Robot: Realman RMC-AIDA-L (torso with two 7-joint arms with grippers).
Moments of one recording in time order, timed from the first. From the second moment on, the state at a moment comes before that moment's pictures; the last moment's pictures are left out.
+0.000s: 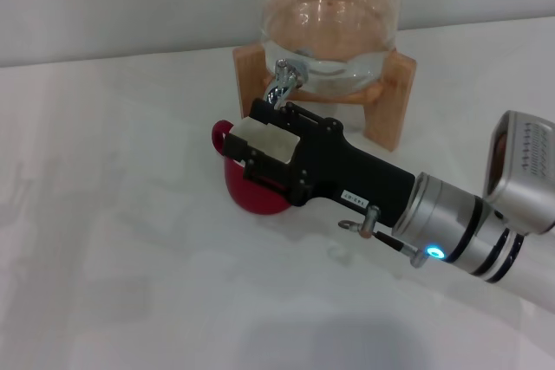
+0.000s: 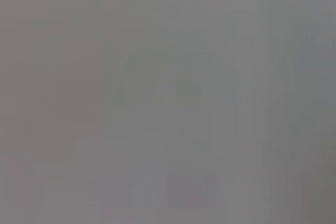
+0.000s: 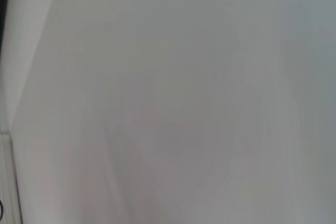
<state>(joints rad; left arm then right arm) -0.27 -2.09 1.87 0.28 -0.43 1.22 -0.05 0.67 2.03 -0.23 0.35 -1.83 -1.50 0.46</state>
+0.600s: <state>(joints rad) -0.29 -2.09 1.87 0.28 -0.43 1.22 -0.05 0.69 2.03 -0.18 0.34 -1.83 -1.42 0.46</state>
